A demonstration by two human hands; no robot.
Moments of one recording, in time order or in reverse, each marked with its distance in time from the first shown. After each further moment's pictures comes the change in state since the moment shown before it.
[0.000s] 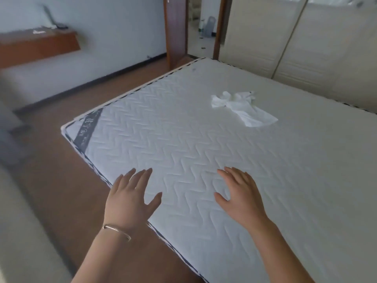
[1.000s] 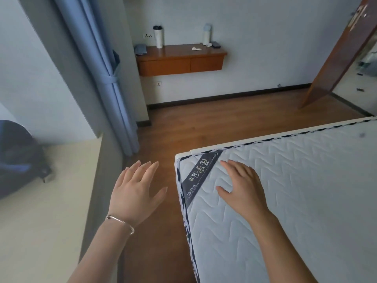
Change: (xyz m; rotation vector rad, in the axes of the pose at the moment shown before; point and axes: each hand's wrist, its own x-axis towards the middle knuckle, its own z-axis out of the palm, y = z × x) left_hand 0.243 -0.466 -0.038 0.242 0.060 -0.590; right_hand 0.481 -0.401 0.241 0.193 -0.244 -0.551
